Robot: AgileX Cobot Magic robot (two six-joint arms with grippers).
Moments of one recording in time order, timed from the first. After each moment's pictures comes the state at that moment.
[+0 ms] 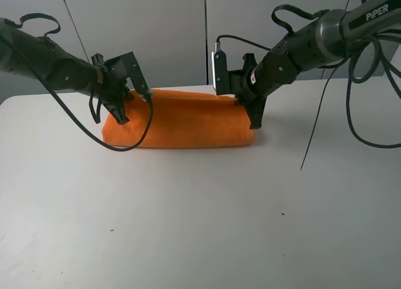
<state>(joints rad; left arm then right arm) -0.26 2.04 -1.20 0.54 0.04 0.41 0.42 2.14 -1.30 -0.44 0.21 -0.83</state>
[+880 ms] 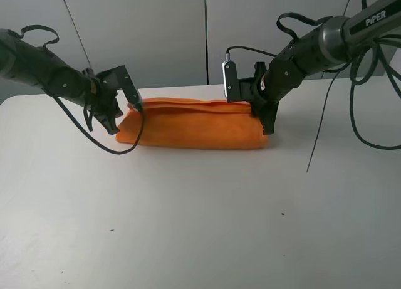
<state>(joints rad) -0.22 2.09 -1.20 0.52 0.10 0.40 0.38 2.16 -1.30 -0.47 0.28 -0.82</state>
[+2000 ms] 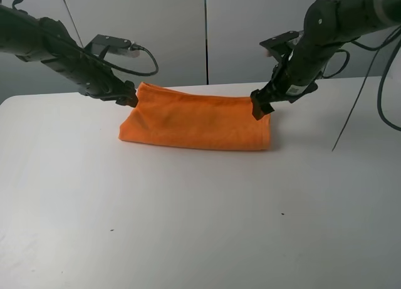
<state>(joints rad) -0.20 2.07 -1.38 -0.20 0.44 0.30 0.27 2.00 -1.30 0.11 0.62 -0.24</state>
